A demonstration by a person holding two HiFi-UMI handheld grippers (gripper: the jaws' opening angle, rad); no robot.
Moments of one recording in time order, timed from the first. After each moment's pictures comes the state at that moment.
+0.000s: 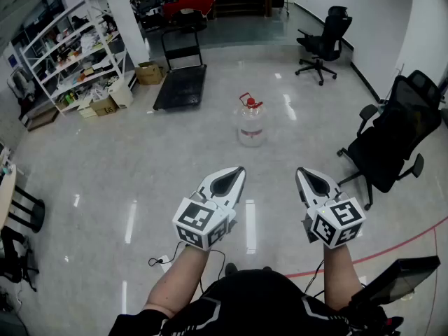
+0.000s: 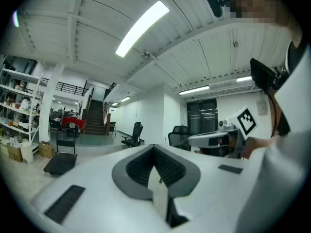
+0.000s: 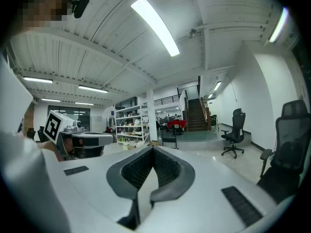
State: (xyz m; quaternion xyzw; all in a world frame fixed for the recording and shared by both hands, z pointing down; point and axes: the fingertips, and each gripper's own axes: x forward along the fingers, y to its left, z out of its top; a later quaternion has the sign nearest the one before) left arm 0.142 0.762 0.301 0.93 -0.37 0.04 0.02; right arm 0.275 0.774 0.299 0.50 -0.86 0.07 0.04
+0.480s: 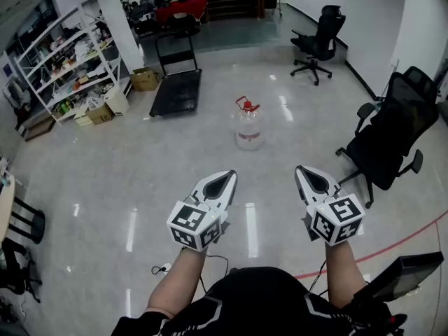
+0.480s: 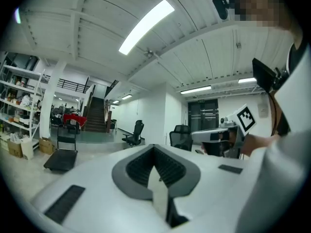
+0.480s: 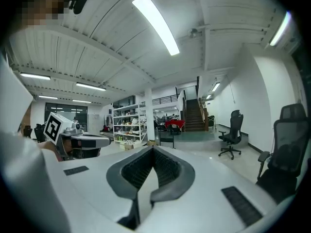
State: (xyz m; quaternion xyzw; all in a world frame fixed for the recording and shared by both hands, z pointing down) left arm 0.116 0.739 0.309 0.93 -0.37 0.04 0.05; right arm 0.268 0.751 0.296 0.52 -0.85 0.06 0.05
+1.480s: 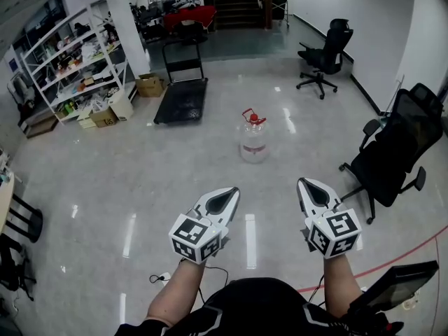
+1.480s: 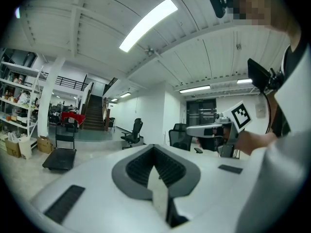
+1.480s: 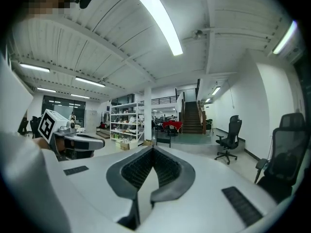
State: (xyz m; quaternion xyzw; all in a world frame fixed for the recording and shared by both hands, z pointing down) left arm 0.092 0.722 0.320 0.93 -0.36 0.05 0.05; right arm 0.247 0.723 0.295 0.53 -0.84 0.03 0.06
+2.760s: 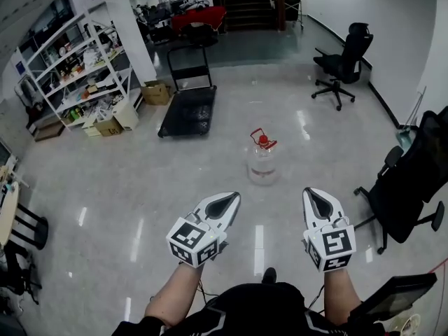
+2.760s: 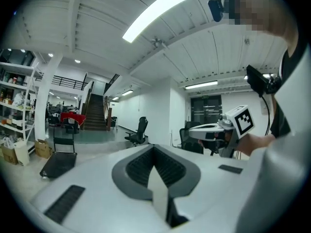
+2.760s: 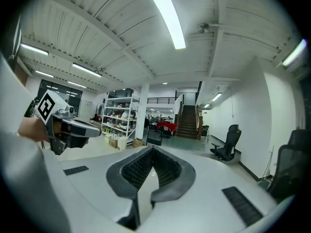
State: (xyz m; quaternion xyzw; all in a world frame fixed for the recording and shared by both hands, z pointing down) left arm 0.122 0.497 0.328 0.93 -0.37 0.06 0.05; right arm 0.286 0.500 0.312 0.55 -0.83 -0.01 0.10
